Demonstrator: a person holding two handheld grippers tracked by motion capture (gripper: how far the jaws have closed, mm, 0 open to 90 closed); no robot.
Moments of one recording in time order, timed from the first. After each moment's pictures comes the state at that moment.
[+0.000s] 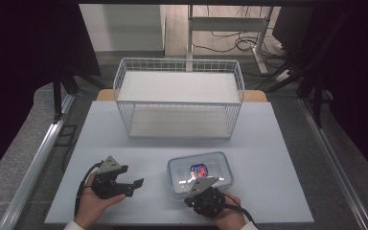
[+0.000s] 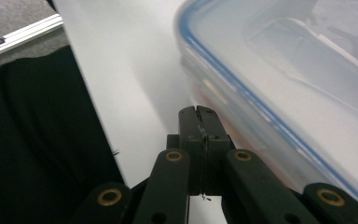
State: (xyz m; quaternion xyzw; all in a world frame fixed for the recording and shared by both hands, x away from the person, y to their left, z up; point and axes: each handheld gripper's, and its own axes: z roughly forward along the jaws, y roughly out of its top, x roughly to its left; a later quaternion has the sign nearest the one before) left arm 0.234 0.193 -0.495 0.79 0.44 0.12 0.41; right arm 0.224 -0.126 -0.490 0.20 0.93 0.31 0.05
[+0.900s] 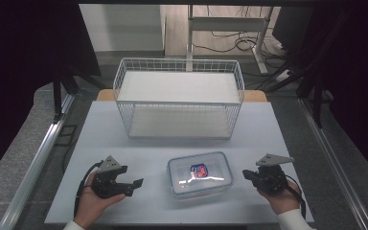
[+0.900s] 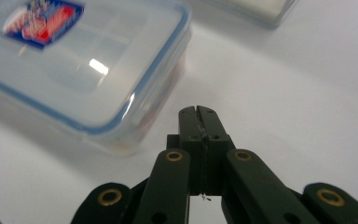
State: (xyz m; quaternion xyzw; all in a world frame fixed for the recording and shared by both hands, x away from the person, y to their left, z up) left arm 0.235 0.194 -0.496 0.79 0.45 0.11 0.40; right arm 0.276 -0.278 -0.460 0.39 0.85 0.33 0.14
